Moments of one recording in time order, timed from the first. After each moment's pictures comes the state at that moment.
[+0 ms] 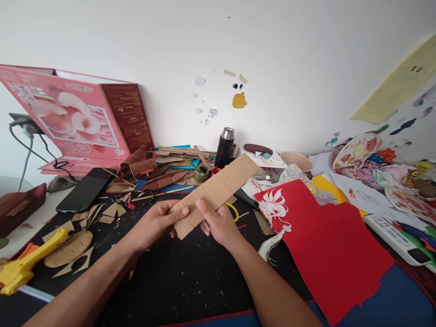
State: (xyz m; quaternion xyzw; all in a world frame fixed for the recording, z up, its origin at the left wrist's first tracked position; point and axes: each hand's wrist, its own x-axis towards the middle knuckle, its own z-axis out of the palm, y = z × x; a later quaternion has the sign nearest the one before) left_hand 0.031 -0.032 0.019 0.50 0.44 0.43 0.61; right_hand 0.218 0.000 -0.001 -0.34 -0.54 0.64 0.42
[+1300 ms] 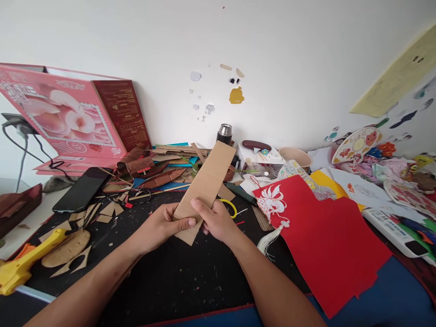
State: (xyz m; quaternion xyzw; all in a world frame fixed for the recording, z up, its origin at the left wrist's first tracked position) left_hand 0.049 -0.043 0.023 0.51 0.38 0.40 0.66; right_hand 0.223 -0.001 -0.001 -0.36 -0.57 0.64 0.37
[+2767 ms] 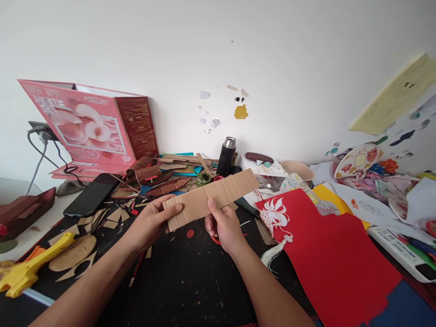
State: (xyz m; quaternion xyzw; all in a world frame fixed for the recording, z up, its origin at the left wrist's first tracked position) left_hand 0.024 -0.030 0.021 0.38 0.46 0.55 0.58; right_hand 0.224 0.010 0.002 -0.37 -0.51 0.65 0.43
